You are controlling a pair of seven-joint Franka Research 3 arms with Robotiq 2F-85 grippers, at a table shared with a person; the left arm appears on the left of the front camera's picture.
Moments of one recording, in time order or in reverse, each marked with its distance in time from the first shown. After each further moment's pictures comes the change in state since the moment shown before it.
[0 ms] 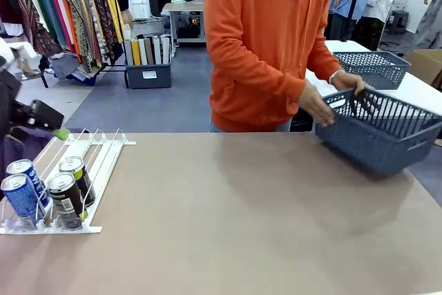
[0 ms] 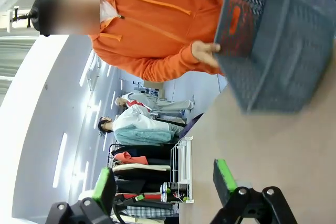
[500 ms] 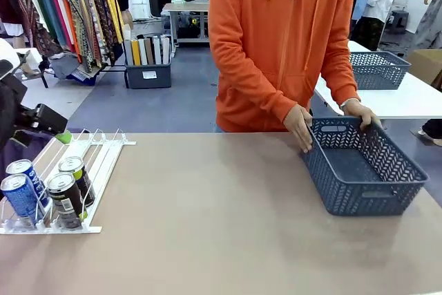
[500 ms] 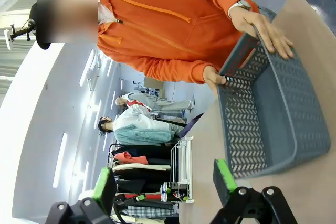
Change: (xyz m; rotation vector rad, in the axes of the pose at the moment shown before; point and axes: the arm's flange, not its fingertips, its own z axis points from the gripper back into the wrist) left arm 0.000 -0.001 -0.002 -0.007 0.010 -0.004; right arm 0.000 0.000 0.000 0.001 0.001 0.000
